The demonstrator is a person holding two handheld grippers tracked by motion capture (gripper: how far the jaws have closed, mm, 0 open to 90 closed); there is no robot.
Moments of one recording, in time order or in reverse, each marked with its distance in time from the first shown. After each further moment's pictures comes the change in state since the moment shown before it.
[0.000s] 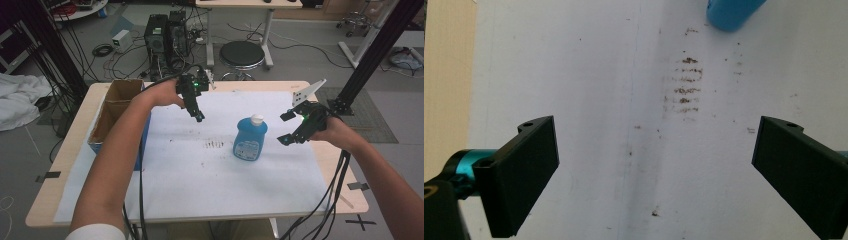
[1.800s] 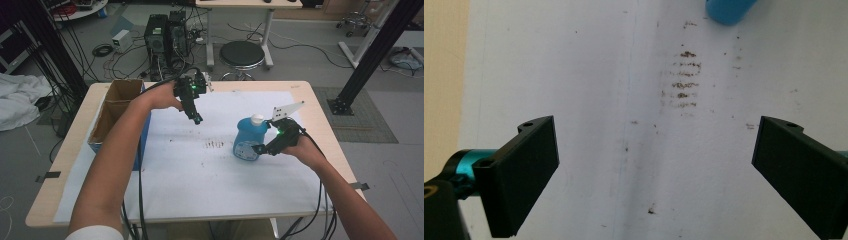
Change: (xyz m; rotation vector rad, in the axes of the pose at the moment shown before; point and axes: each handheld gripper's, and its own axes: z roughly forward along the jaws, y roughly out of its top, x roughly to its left) left arm -0.002 -0.008 0.004 -0.001 -0.003 -0.012; right arm 0.009 -0.014 0.080 -0.239 0.018 0.004
